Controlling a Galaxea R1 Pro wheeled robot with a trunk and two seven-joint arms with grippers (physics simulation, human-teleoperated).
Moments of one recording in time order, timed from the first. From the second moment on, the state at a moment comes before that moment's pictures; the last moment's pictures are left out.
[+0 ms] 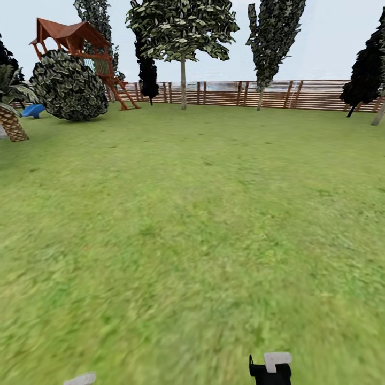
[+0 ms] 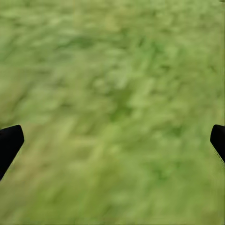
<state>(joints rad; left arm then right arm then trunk) -0.39 0.17 -0.28 -0.03 0.56 -0.27 -0.01 -0.42 0.03 -0.14 -0.08 0.30 -0.49 -0.26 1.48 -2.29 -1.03</state>
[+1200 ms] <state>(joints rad) -0.39 0.17 -0.28 -0.03 0.56 -0.27 -0.01 -0.42 0.03 -0.14 -0.03 0.29 -0.49 -0.26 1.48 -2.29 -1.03</state>
